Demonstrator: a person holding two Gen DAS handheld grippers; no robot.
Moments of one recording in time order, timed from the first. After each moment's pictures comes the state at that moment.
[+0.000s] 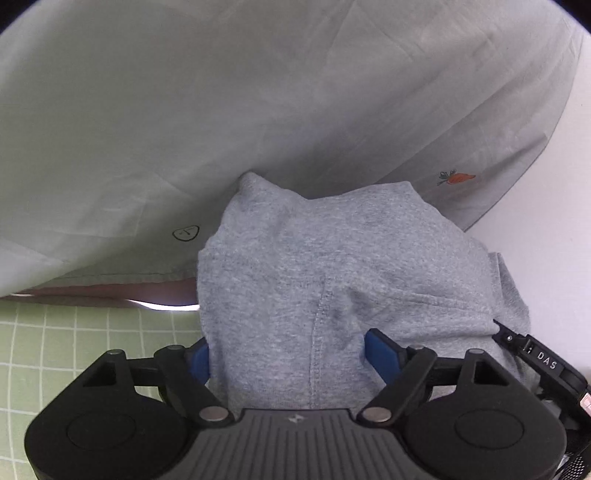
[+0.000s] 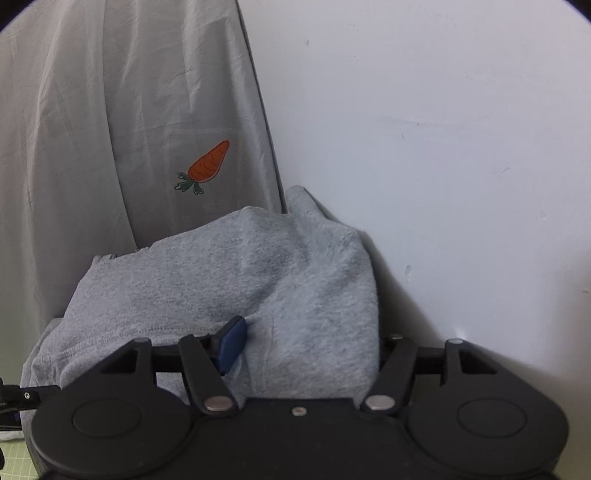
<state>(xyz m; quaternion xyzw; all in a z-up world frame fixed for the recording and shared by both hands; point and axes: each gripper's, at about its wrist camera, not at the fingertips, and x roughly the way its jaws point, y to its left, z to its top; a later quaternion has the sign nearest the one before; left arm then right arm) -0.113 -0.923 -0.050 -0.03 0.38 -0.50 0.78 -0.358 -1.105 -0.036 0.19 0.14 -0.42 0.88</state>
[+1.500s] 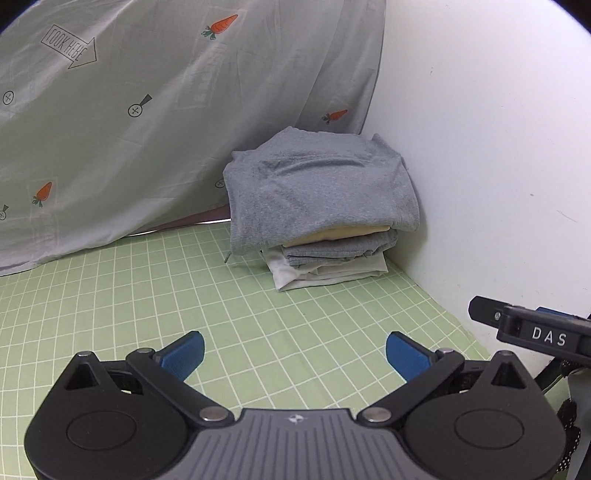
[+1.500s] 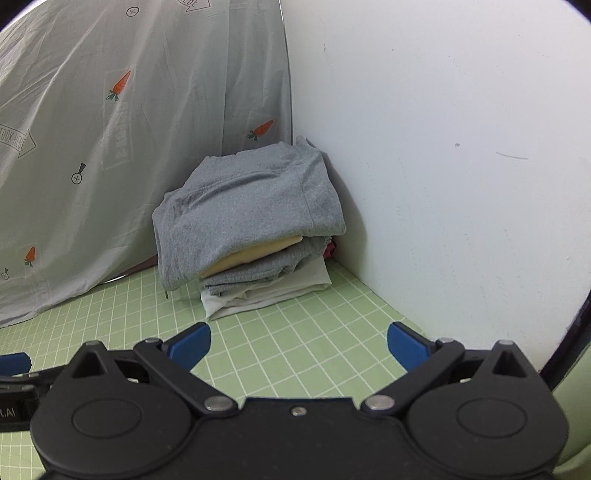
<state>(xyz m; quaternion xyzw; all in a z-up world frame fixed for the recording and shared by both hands) -0.408 -0.657 0.017 0.10 0.31 -0.48 0.81 -0.550 -0.749 0.011 0.17 0.22 -0.46 0.84</state>
